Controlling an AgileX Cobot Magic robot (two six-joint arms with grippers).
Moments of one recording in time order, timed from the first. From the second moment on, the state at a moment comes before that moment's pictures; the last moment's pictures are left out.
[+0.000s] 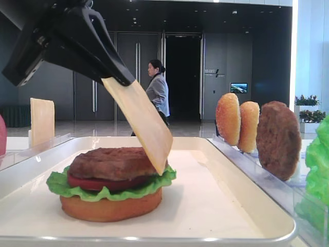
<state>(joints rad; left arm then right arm) -0.49 1.58 -0.81 -1.12 0.63 0.55 -0.01 -0.01 -0.50 0.06 1.14 -0.04</state>
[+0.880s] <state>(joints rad) -0.47 1.58 -0.81 -1.01 0.61 0.54 -0.01 -0.01 -0.50 0.06 1.14 -0.04</state>
